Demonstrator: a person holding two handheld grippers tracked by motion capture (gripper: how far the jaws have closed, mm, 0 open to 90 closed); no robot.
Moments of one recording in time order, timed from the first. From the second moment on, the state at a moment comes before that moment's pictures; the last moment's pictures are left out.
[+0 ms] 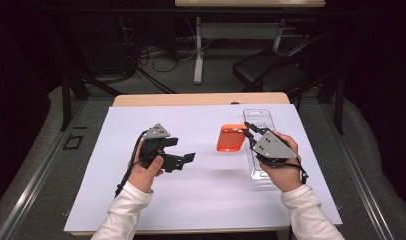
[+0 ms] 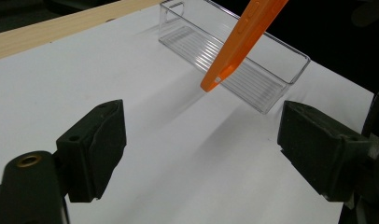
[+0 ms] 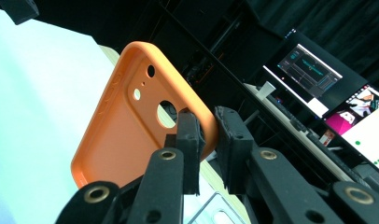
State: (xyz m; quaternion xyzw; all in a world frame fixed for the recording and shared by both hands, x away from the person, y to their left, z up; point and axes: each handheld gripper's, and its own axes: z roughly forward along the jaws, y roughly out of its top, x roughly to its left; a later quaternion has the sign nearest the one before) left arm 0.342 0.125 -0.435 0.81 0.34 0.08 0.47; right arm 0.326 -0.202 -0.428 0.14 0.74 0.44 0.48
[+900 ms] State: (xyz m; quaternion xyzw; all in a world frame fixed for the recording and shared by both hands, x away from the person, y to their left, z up) left arm 0.343 0.126 -0.436 0.82 0.34 0.08 0.46; right arm 0.327 -0.233 -0.412 0.16 0.73 0.43 0.51
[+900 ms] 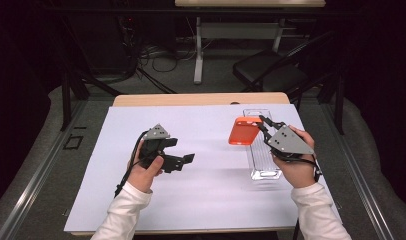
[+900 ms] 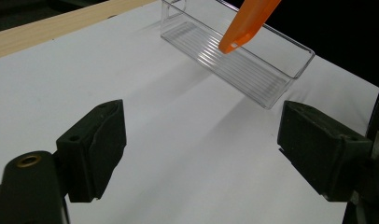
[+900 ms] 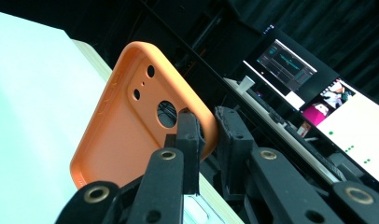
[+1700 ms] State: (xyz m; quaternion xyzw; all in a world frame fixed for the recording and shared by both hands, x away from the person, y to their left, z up) left arm 0.342 0.126 -0.437 0.82 0.34 0.08 0.46; right arm 0.332 -0.264 -0.411 0.19 0.72 0.41 0.53
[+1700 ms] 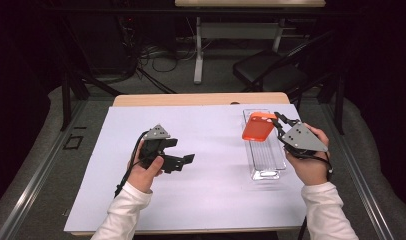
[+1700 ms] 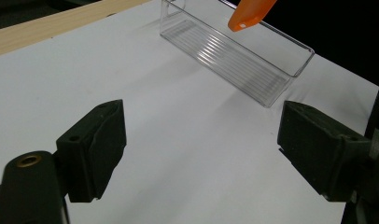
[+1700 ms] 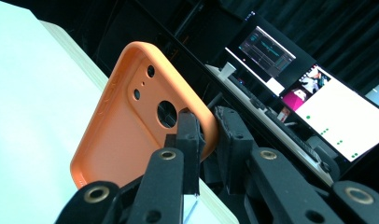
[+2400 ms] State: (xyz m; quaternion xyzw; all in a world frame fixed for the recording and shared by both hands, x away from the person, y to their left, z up) left arm 0.342 0.125 -0.437 0.81 0.34 0.08 0.46; right arm 0.344 -0.275 -0.415 0.20 0.72 0.39 0.54
